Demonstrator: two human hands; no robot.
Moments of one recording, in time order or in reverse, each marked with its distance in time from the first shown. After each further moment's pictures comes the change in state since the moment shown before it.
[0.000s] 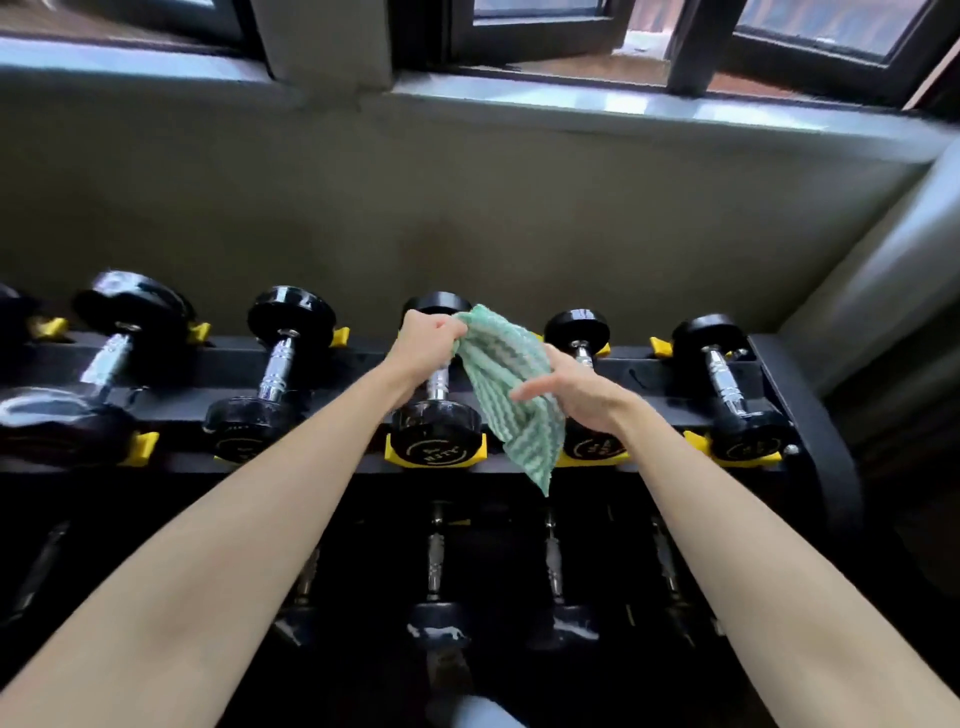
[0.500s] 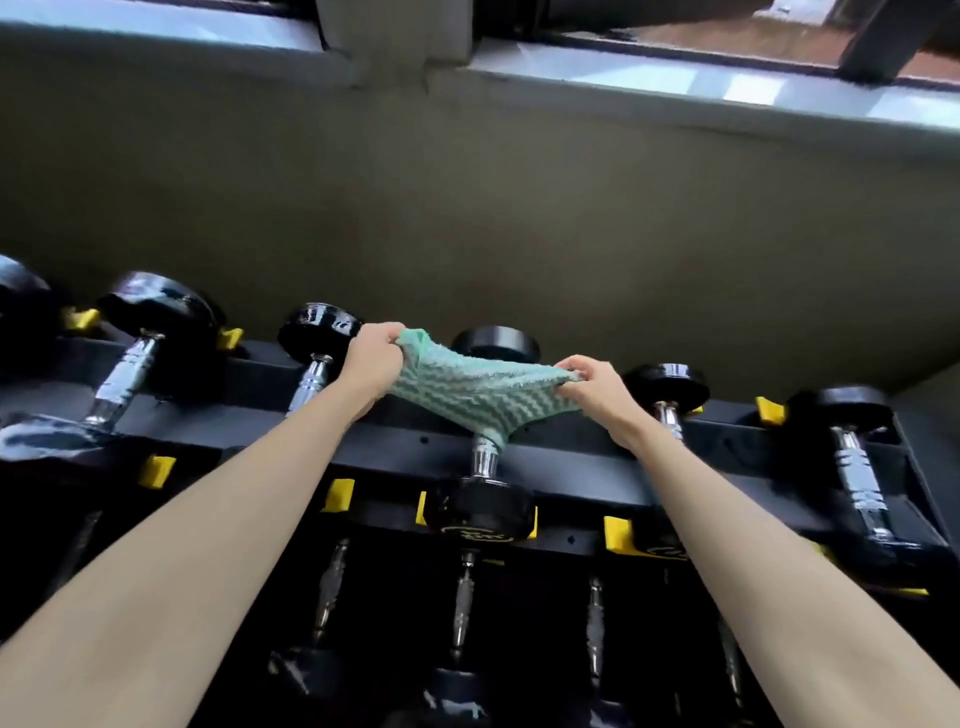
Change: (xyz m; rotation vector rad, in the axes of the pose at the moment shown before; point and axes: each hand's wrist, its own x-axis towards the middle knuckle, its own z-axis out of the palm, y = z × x) left_hand 0.113 -0.071 -0.087 0.243 0.260 -0.156; right_hand 0.155 -0.005 -0.016 -0.311 0.321 -0.065
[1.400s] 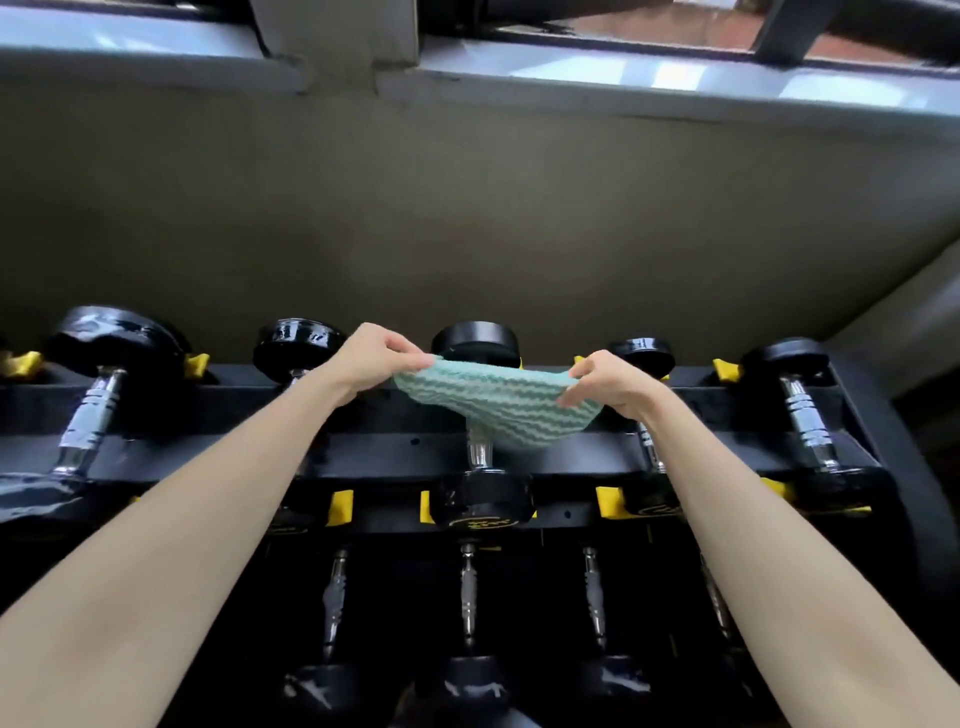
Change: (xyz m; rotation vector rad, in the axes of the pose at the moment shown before) left_hand 0.005 0.017 -0.020 0.052 -0.405 0.109; right_hand -0.035 -0.025 -0.027 -0.071 -0.183 0.230
